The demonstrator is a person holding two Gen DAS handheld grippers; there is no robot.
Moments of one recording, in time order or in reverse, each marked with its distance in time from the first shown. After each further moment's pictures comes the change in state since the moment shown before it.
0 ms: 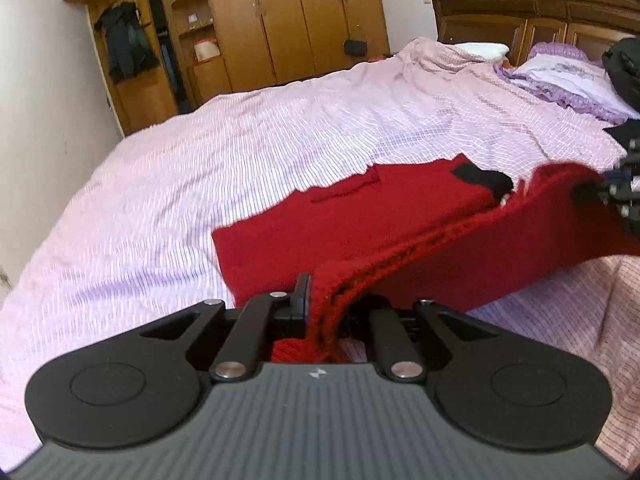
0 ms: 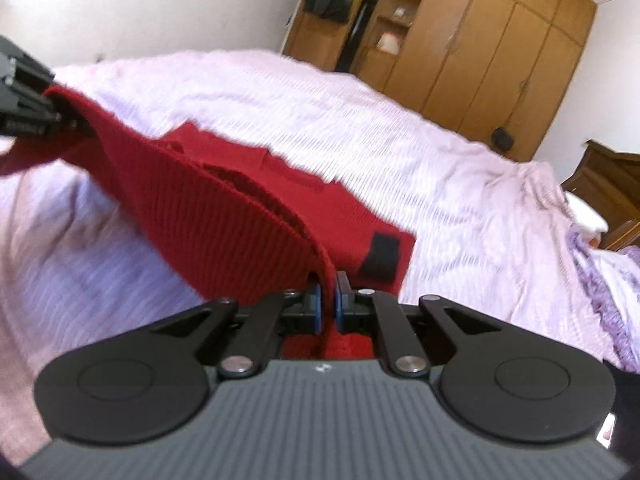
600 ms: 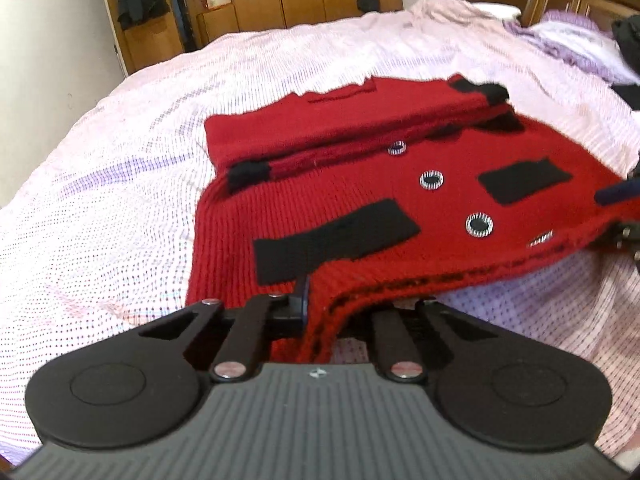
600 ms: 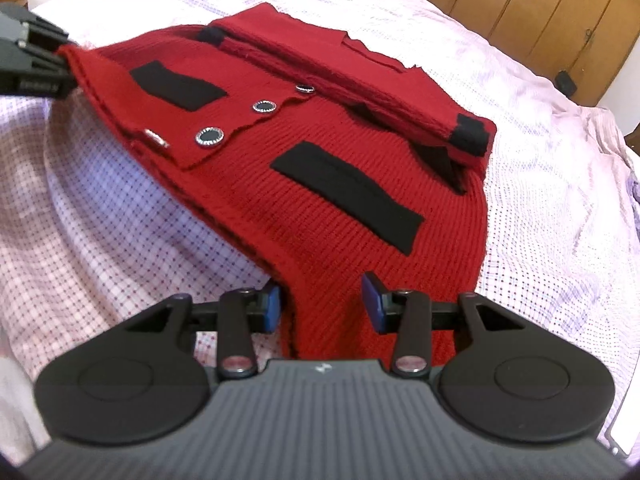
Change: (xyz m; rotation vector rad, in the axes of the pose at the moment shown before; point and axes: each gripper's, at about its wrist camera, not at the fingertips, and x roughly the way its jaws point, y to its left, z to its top) left arm 0.001 -0.023 -0.099 -0.091 0.119 -0.002; right arm 0.002 0.040 -0.087 -0.059 0.275 0.185
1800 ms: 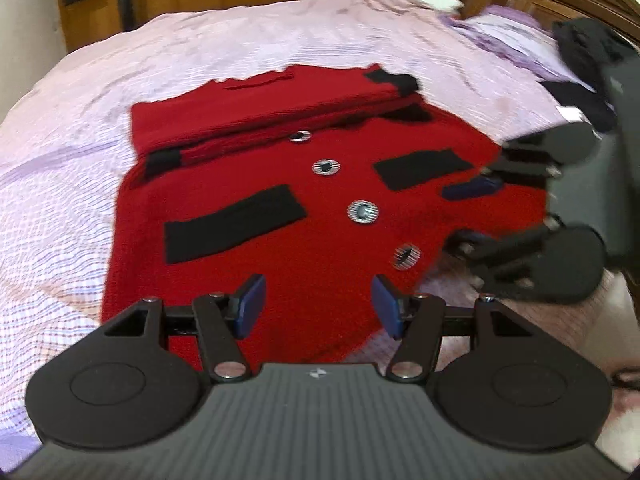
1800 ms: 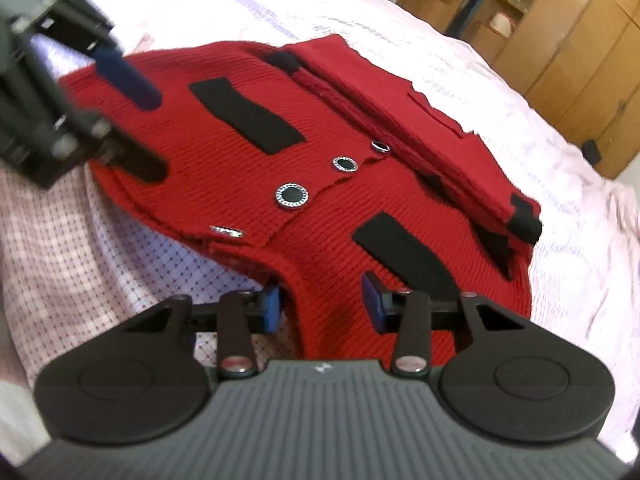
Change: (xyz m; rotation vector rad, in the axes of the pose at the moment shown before) left arm -0.031 -0.030 0.002 0.022 0.071 -0.244; right arm 0.007 0.055 0.032 -0.158 -0.080 0.030
